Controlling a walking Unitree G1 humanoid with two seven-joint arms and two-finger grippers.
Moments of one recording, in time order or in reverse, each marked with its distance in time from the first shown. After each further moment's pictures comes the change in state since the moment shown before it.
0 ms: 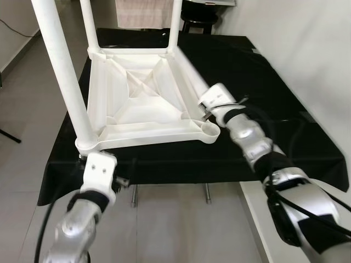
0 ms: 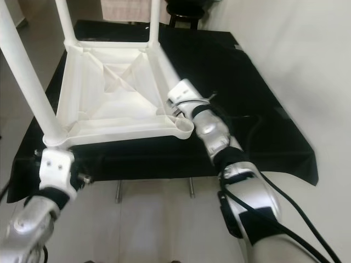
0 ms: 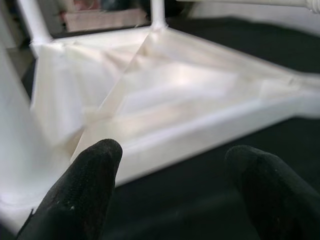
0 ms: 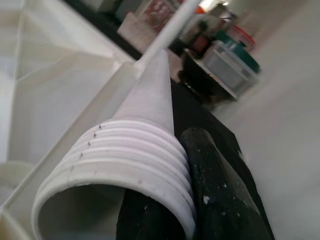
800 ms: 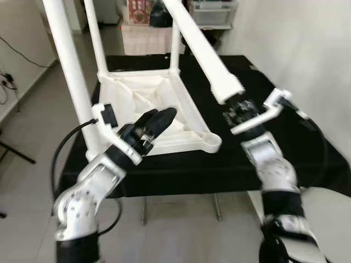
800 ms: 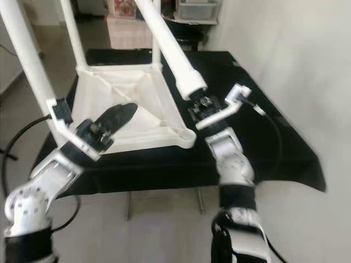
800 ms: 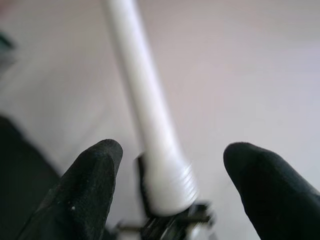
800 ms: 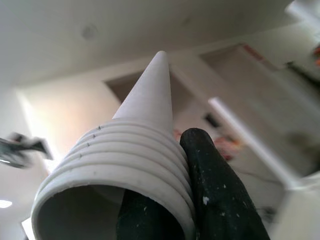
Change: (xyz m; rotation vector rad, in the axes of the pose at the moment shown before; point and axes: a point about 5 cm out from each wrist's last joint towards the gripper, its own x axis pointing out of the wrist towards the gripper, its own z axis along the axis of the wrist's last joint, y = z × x) left arm 0.050 -0.037 0.101 -0.995 -0.321 -0.683; right arm -0.064 0.010 0.018 1.534 -0.551 0.533
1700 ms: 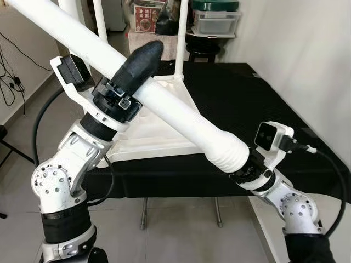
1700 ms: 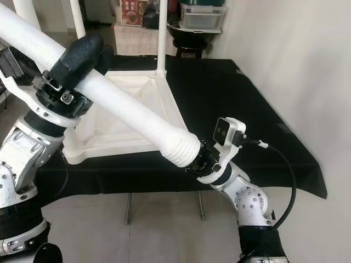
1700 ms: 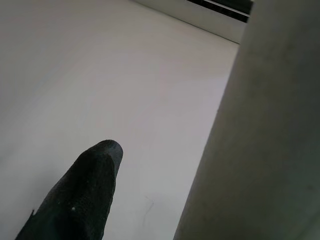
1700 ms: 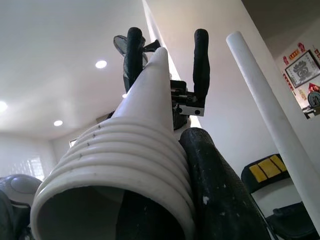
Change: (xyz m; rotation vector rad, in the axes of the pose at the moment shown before) left arm 0.009 -0.032 0.035 -0.165 -0.035 -0.251; right arm -0.049 0.050 -0.030 0.071 0.453 0.423
